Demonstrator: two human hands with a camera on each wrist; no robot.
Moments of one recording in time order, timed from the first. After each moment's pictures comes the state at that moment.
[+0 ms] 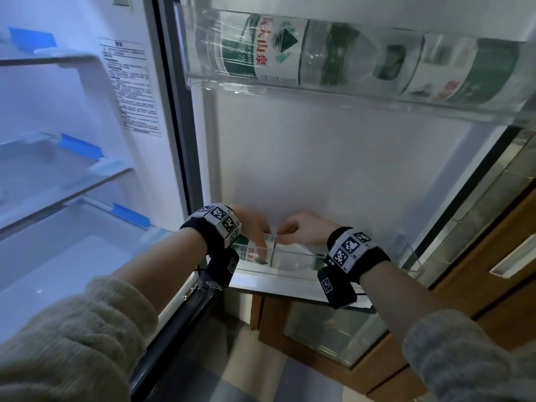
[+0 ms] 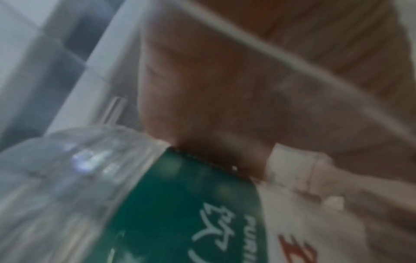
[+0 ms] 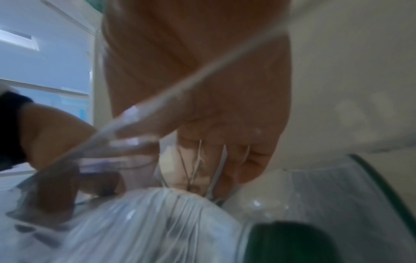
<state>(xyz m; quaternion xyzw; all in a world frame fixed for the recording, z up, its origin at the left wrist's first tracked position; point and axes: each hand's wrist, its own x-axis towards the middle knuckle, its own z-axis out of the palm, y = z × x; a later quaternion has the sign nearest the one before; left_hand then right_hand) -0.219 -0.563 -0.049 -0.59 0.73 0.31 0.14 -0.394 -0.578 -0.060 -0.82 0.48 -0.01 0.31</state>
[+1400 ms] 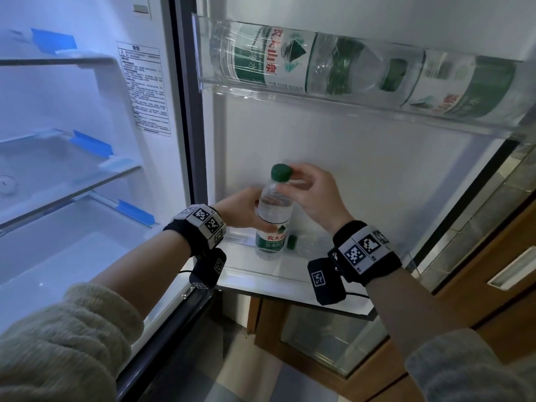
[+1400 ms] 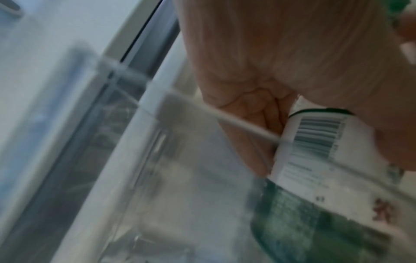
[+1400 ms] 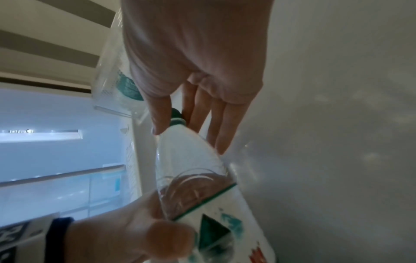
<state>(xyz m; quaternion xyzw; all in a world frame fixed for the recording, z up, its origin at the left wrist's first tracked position) -0.197 -0.545 -0.037 -0.49 0.77 0.31 -0.28 -0.376 -0.552 -0.001 -0.74 0.36 -0.46 0.33</state>
